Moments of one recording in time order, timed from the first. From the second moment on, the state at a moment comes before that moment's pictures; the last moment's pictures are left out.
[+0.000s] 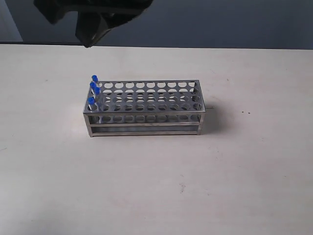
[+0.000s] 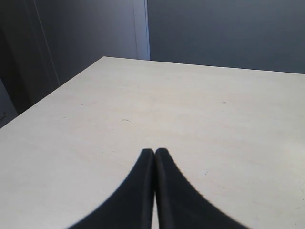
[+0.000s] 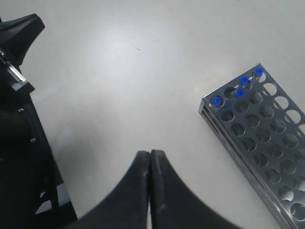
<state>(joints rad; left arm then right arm) 0.14 0.00 0.00 0.08 0.30 -0.07 0.98 1.71 -1.88 0.31 1.22 -0.19</state>
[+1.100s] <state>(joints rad) 0.14 0.00 0.00 0.08 0.30 -0.07 0.57 0.82 -0.86 0.35 0.51 -0.27</state>
